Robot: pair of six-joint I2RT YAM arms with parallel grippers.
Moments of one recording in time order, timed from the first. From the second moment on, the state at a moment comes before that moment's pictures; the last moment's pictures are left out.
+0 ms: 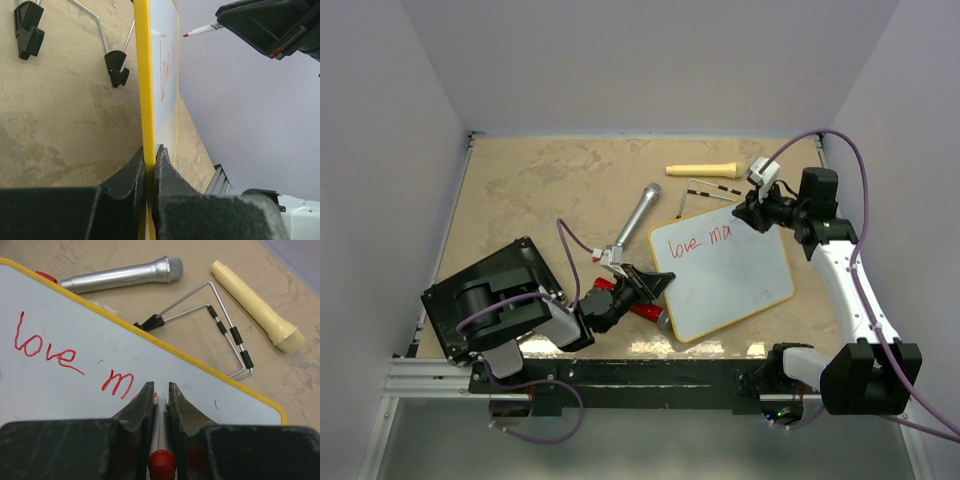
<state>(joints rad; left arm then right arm) -1.12 1.71 0.34 1.40 -0.37 -0.89 -0.01 1.16 1.00 -0.45 -0.73 -0.53</state>
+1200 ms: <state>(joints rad) -1.12 1.71 0.34 1.40 -0.37 -0.89 -0.01 1.20 0.99 -0.56 -0.75 -0.64</state>
